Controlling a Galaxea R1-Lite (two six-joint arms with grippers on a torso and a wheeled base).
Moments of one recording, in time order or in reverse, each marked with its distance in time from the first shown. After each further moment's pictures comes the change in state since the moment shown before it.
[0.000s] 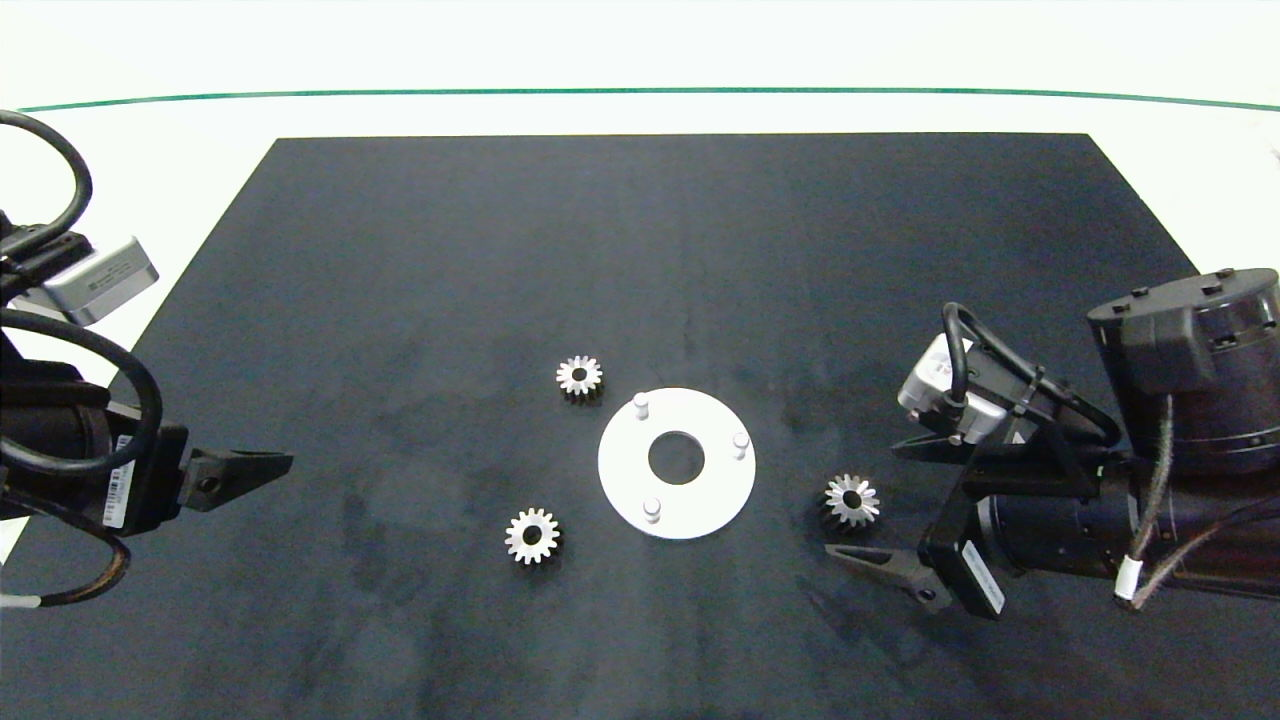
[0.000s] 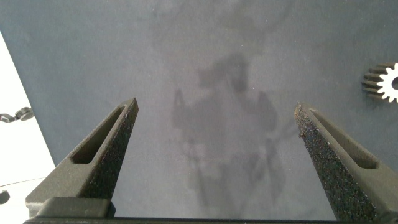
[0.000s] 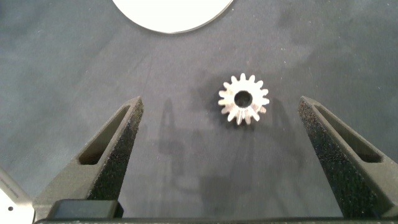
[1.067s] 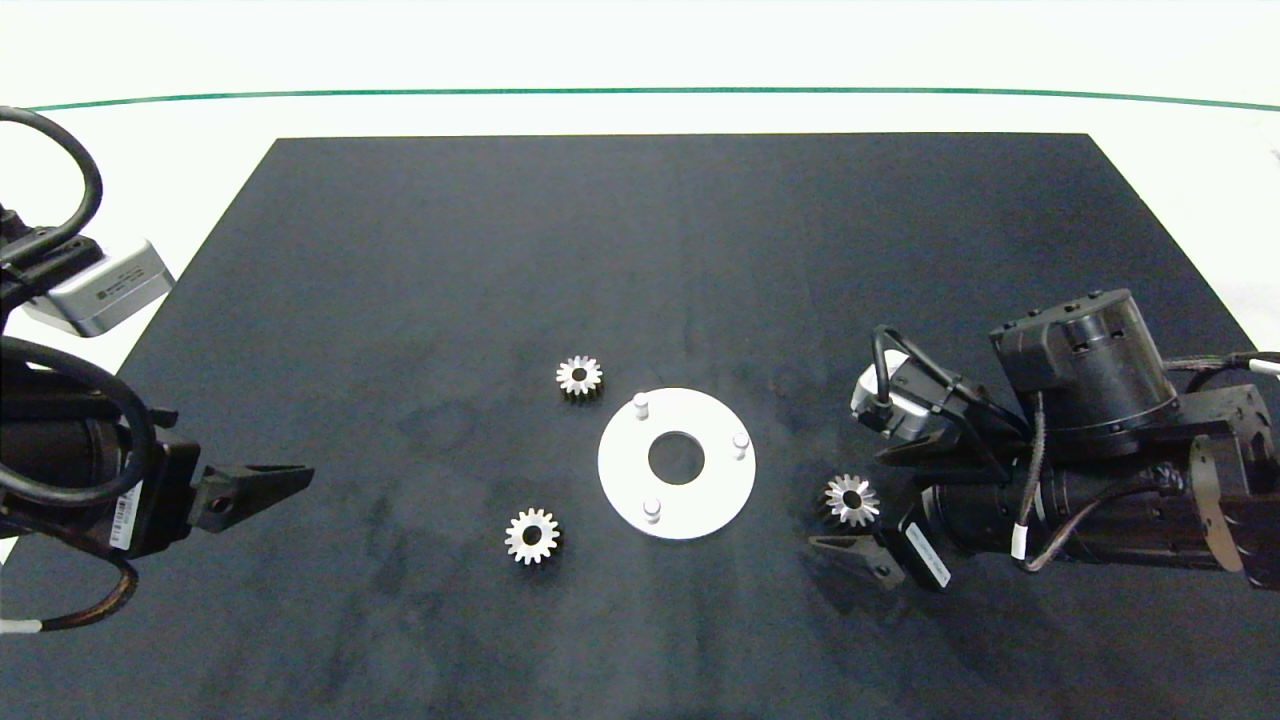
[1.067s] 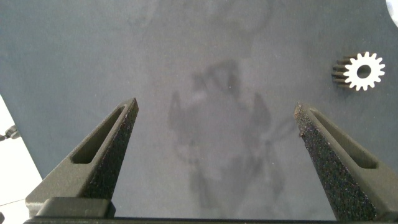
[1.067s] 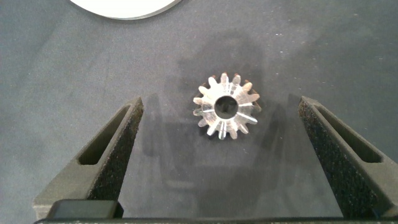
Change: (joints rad) left arm -0.086 -0.021 0.011 0.002 0.002 -0.003; right arm -0.049 0.129 -0.034 -0.008 -0.023 0.002
